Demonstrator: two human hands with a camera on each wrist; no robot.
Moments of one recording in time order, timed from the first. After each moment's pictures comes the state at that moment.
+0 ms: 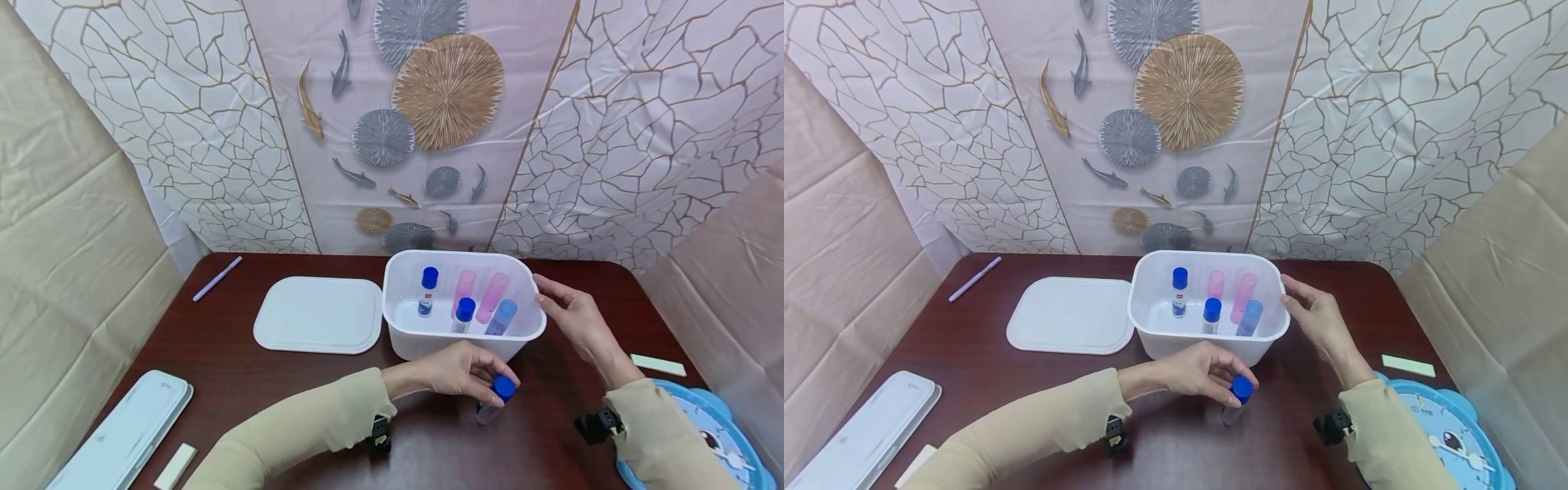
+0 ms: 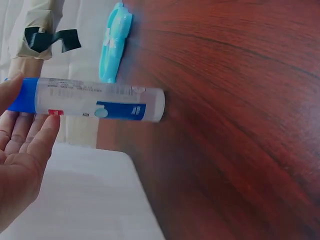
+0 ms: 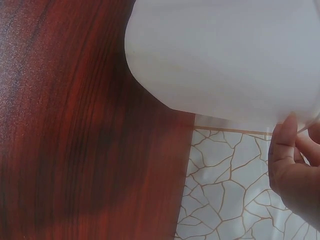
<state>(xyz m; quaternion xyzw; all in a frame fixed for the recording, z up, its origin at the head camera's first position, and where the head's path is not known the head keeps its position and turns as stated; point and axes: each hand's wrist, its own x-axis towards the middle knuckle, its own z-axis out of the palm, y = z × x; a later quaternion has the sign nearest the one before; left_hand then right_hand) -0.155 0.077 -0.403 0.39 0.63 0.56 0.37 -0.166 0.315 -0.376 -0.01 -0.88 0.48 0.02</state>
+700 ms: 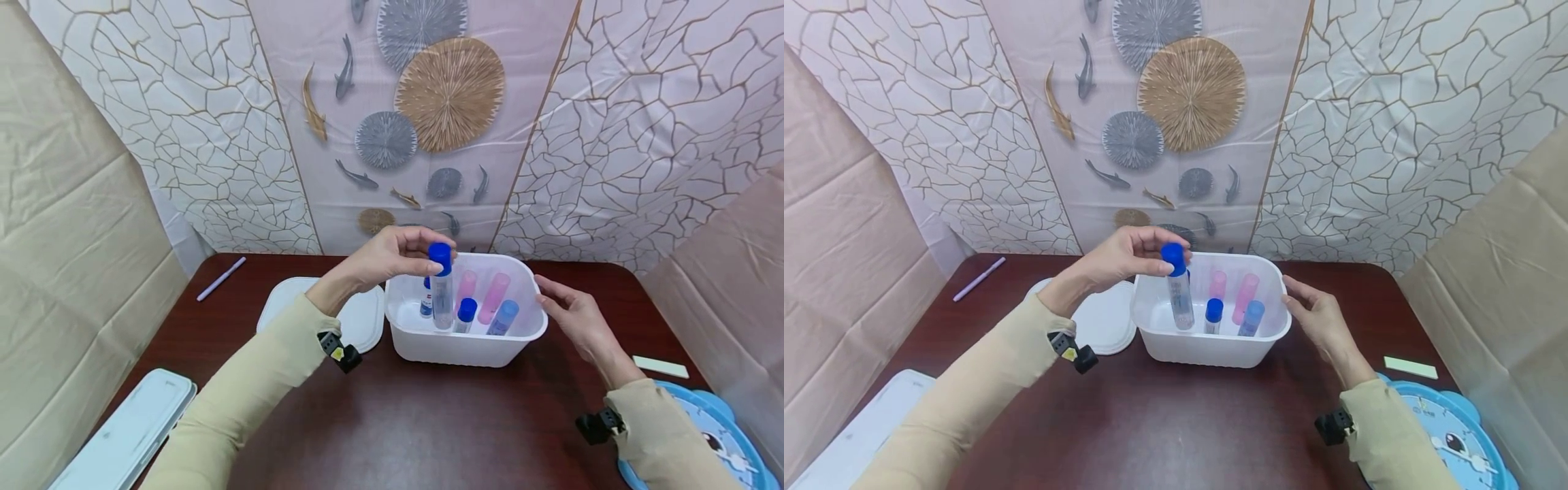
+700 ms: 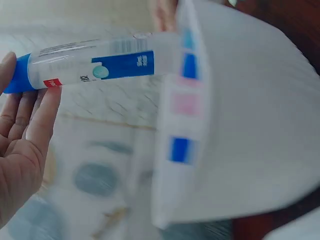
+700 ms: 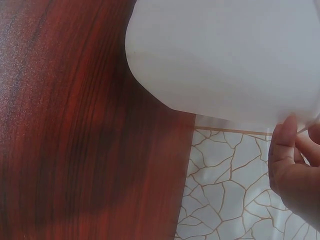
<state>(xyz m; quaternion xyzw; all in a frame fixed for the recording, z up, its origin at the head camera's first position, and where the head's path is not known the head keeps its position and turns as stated) -0.227 -0.005 -0.284 0.36 0.65 0.64 0.22 -0.167 0.314 -0.375 -0.01 -0.88 0.48 0.01</state>
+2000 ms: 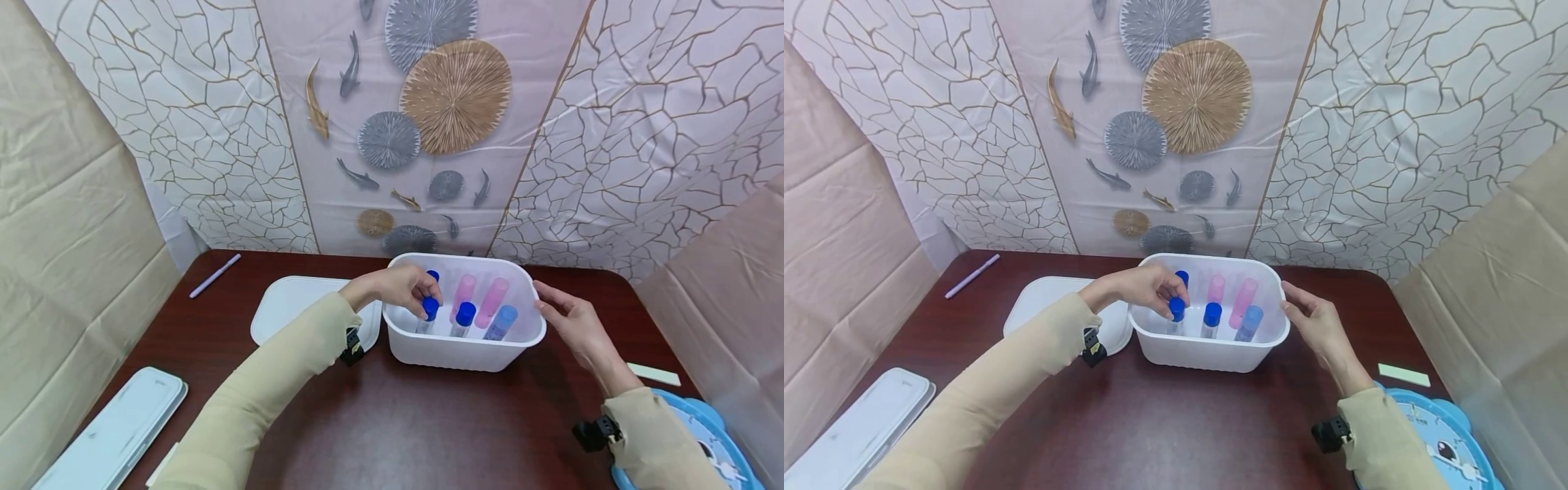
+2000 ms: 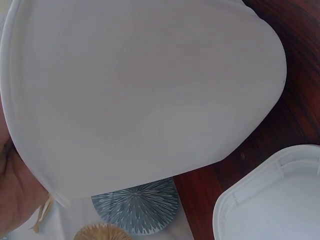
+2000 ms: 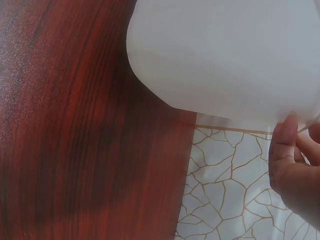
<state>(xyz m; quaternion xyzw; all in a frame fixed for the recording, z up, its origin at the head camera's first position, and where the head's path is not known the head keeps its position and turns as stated) -0.277 0.007 -0.352 0.46 0.77 0.34 0.28 -0.165 0.312 -0.374 -0.03 -0.88 0.48 0.01</state>
